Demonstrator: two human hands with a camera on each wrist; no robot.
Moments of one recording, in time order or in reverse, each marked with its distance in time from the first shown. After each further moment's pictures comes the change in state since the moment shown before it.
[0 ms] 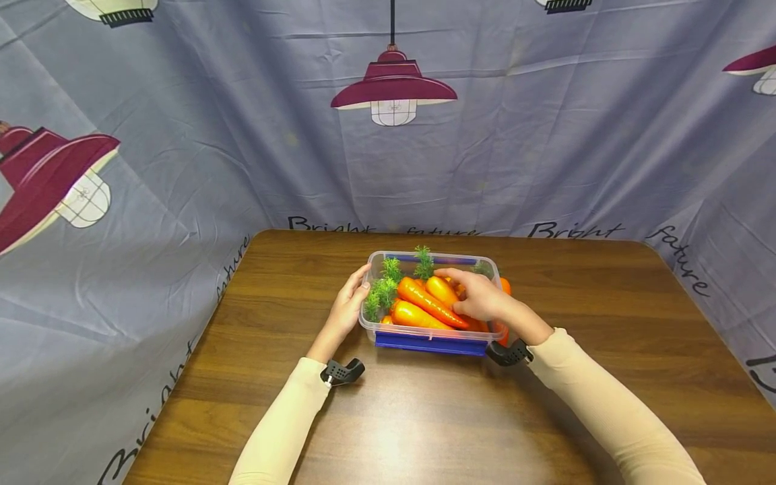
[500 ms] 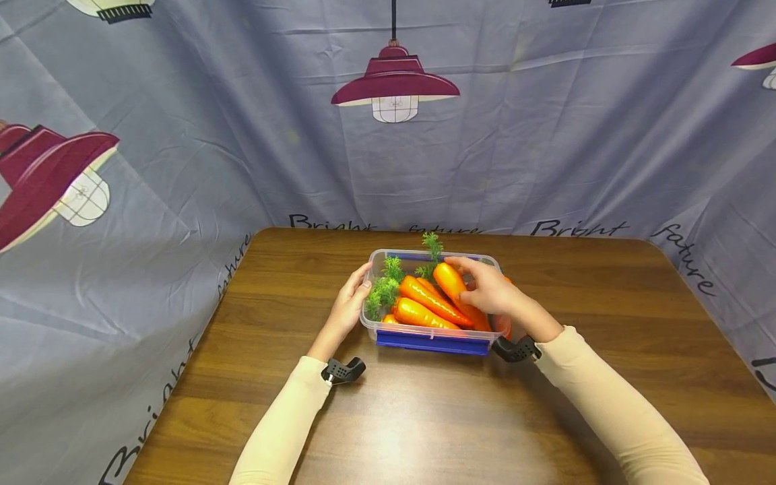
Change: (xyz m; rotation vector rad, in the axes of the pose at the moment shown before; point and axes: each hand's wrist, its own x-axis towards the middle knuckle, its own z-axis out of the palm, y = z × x) left_hand 0.001 -0.001 0.000 0.012 -0.001 0.012; right_hand -0.003 0.004 -0.009 0.144 0.086 -0.004
